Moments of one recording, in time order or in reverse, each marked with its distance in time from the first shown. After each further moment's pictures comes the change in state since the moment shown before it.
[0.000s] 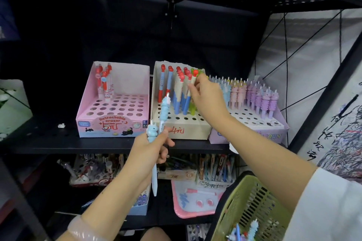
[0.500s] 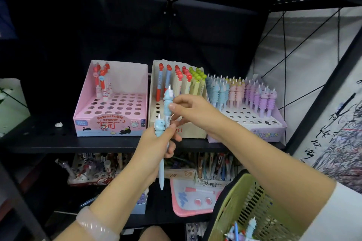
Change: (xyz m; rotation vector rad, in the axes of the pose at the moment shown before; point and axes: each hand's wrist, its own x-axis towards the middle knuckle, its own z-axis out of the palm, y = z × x) left_hand 0.003 0.005 0.018 -0.048 -0.057 0.011; right_hand -0.030 -0.017 -0.009 0.657 -0.573 0.242
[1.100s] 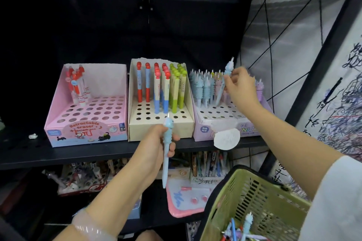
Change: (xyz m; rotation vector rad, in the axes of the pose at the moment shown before) left_hand 0.015 -0.005 0.038 -0.144 -0.042 -0.261; right_hand 0.006 0.064 -0.131 -0.410 0.820 0.007
